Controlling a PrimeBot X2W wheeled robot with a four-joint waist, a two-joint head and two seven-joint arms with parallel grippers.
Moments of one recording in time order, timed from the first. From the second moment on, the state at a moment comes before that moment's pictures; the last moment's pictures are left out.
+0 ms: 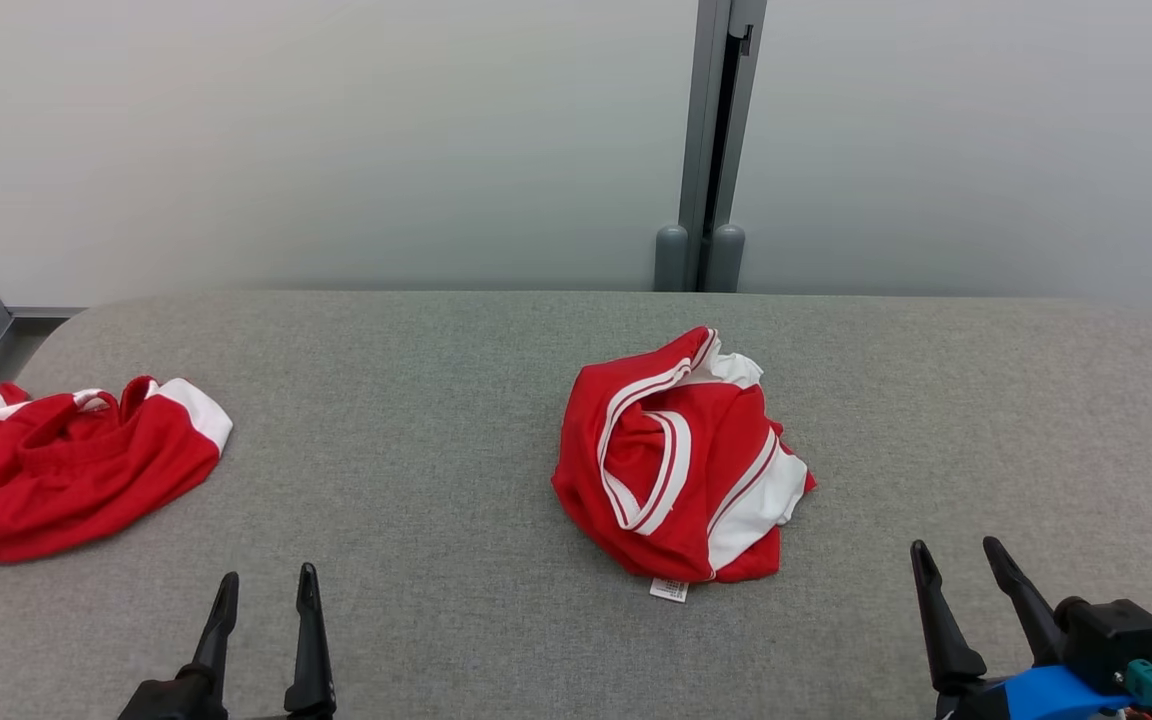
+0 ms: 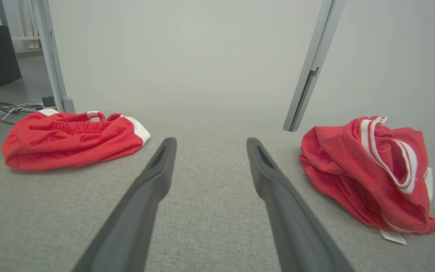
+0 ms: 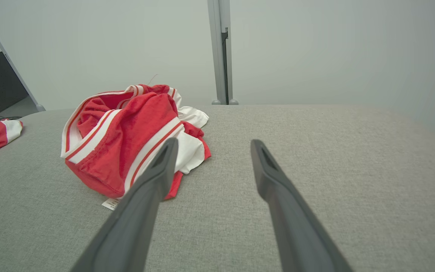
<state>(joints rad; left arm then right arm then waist) 0.11 0.06 -0.04 0.22 -0.21 -0.07 -0.26 0.07 -0.05 -0.04 0.13 0.15 0.13 -0.08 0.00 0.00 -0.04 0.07</state>
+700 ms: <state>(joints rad) 0.09 0.07 -0.08 0.25 -0.20 -0.08 -0.26 -0.09 -0.05 0.22 0.13 0.23 0.13 0.19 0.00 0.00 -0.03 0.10</state>
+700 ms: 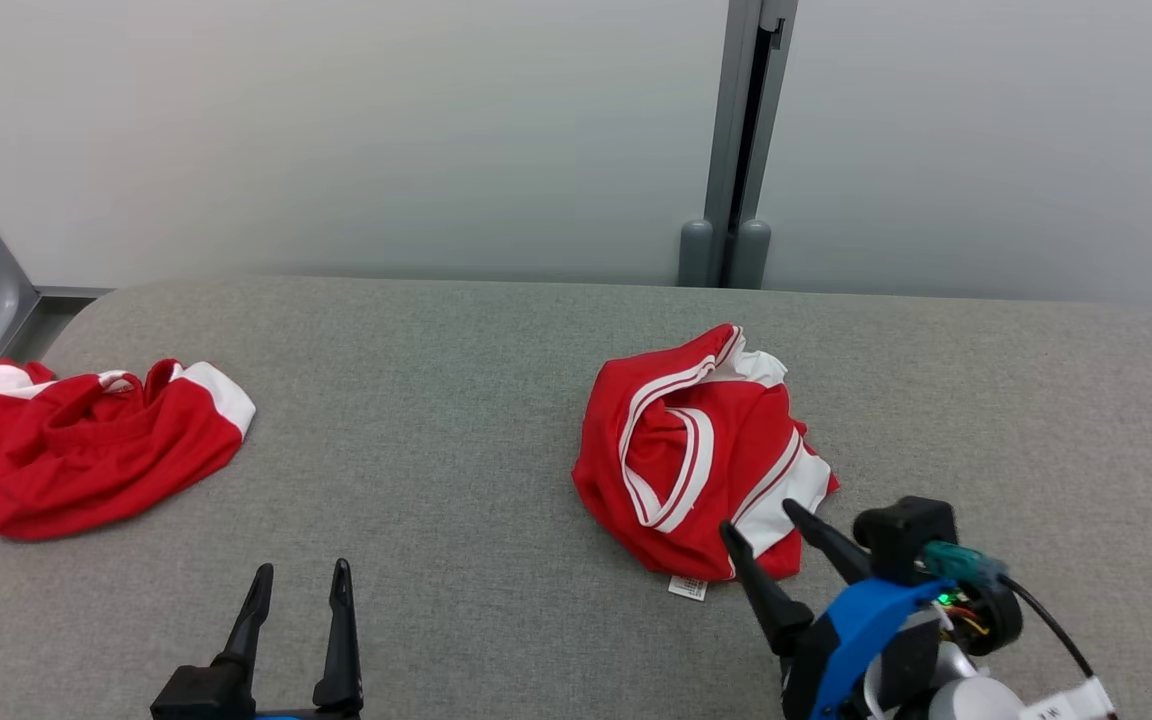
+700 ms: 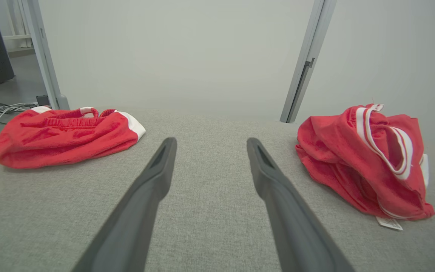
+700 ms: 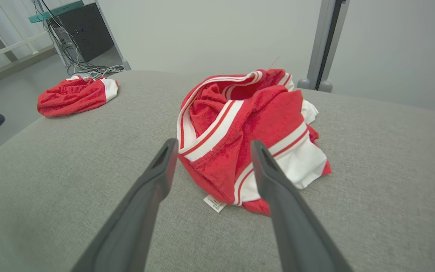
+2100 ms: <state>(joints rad) 0.02 0.07 -0.16 0.26 -0.21 -0.06 -0.26 -0.57 -0.05 0.26 0.68 0.19 0.13 0.19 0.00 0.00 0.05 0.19</state>
